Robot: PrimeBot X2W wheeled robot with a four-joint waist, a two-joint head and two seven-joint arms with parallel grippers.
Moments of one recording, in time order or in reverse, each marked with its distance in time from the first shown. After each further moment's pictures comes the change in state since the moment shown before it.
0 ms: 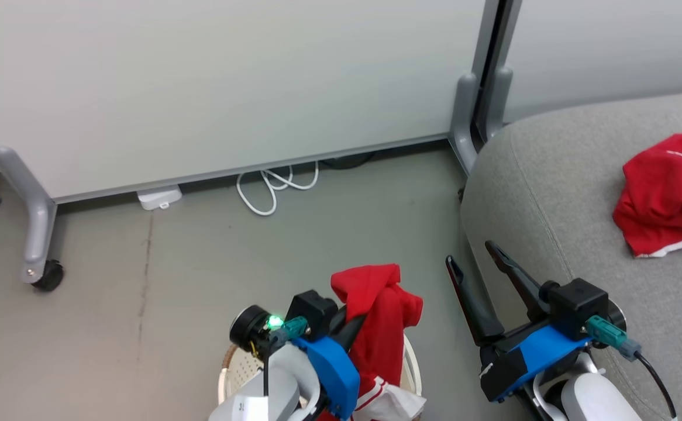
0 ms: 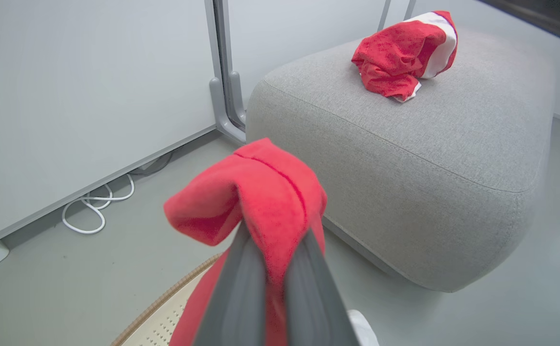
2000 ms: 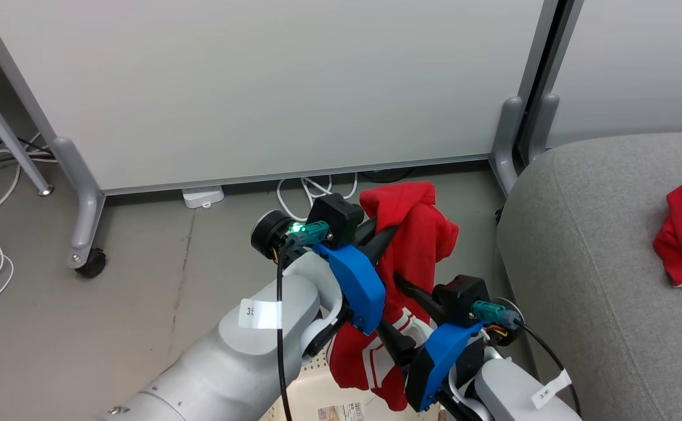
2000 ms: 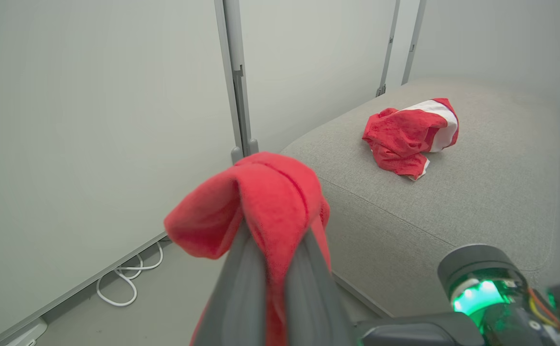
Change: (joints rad) left arm -0.325 -0.010 -0.219 0.007 -0.283 0.000 0.007; right arm -0.218 0.061 0.324 0.381 0.164 0.000 -0.006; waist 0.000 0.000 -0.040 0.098
